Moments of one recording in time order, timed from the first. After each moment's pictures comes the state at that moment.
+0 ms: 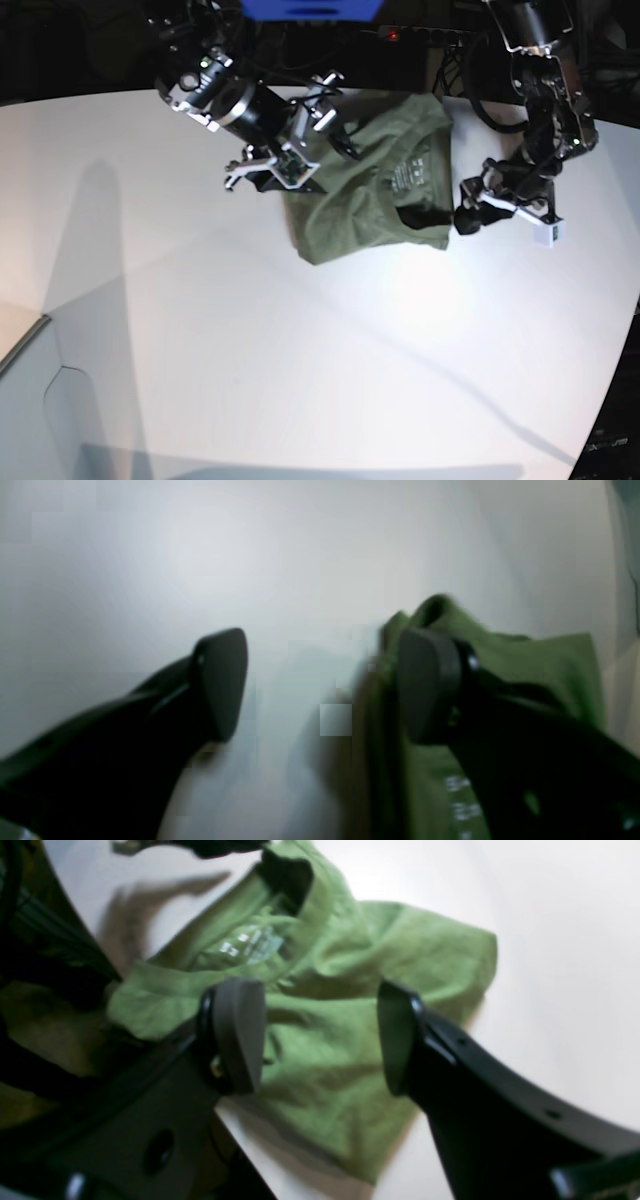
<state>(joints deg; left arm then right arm) 3.7 -4.3 -28.1 74.2 -30.6 -26.0 39.4 -22.1 0.1 -11.4 101.5 -8.6 34.9 -16.9</state>
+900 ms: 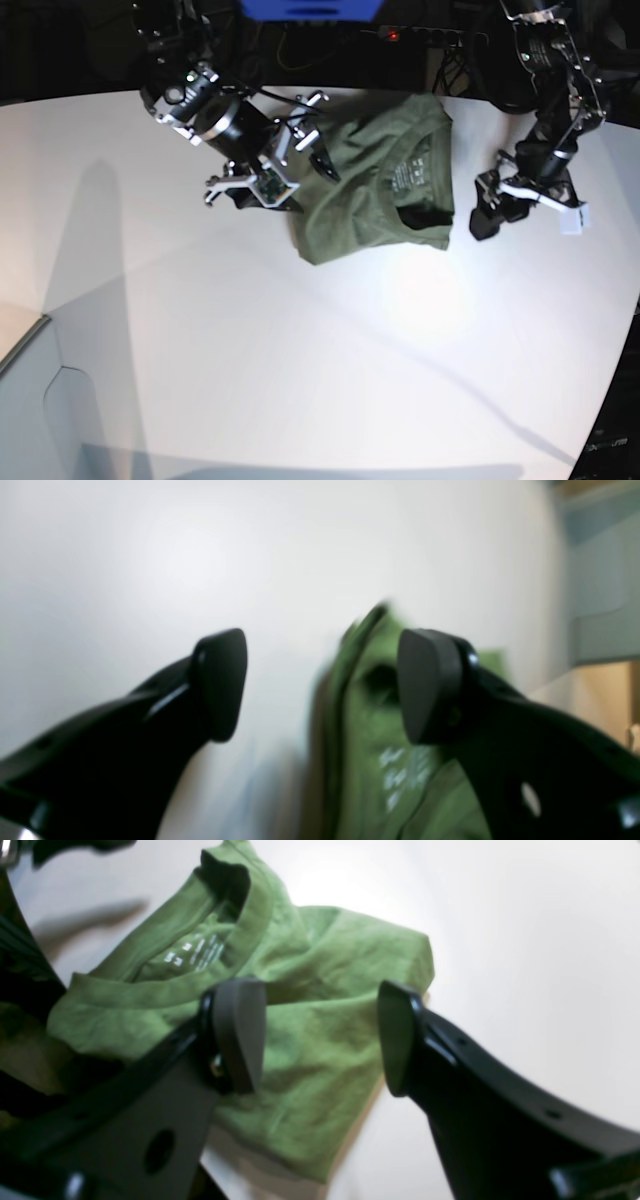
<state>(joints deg) 10.2 -2.6 -30.0 86.6 -42.2 -25.6 39.6 -20.5 -0.2 -7.9 101.5 -8.6 34.9 -16.7</state>
